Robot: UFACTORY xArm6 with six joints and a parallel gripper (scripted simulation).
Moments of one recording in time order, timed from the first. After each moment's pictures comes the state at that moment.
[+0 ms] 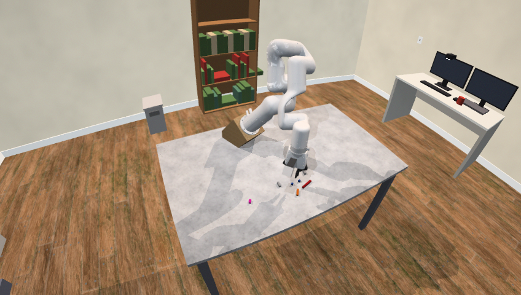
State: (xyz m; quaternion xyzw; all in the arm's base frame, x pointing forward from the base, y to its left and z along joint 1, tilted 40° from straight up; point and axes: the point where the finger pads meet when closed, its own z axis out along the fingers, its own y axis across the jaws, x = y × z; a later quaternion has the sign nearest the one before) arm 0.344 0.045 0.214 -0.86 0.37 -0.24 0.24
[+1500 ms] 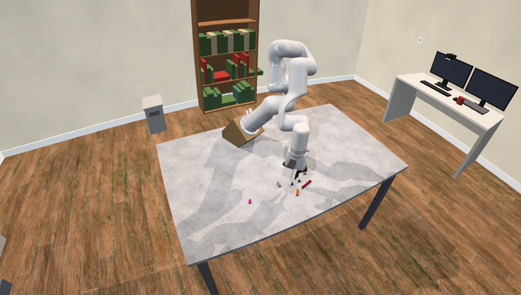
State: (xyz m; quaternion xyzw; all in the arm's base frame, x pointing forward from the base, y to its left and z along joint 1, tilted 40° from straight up) arm 0.349 0.048 0.207 -0.86 0.37 -0.24 0.24
